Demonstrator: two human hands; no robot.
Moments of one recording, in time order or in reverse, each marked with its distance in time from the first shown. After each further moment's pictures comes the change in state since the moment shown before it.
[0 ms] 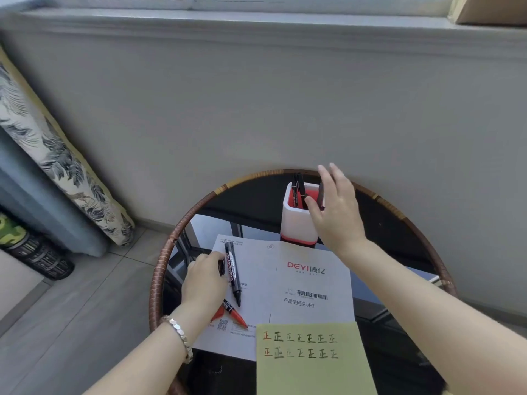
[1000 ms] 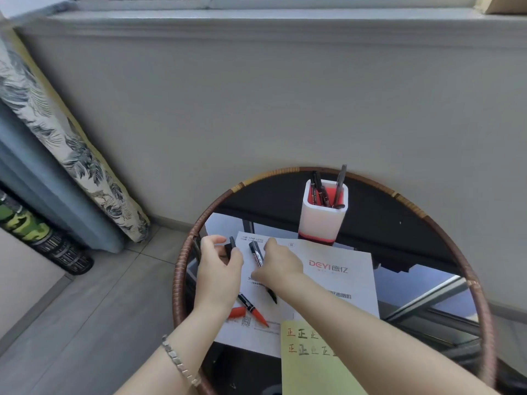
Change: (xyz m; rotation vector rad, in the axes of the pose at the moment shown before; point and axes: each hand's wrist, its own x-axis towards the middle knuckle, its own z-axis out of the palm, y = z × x) left_hand -0.022 0.012 -0.029 -0.692 0.164 -0.077; right_hand -0.053 -0.087 0.087 -0.068 -0.772 0.332
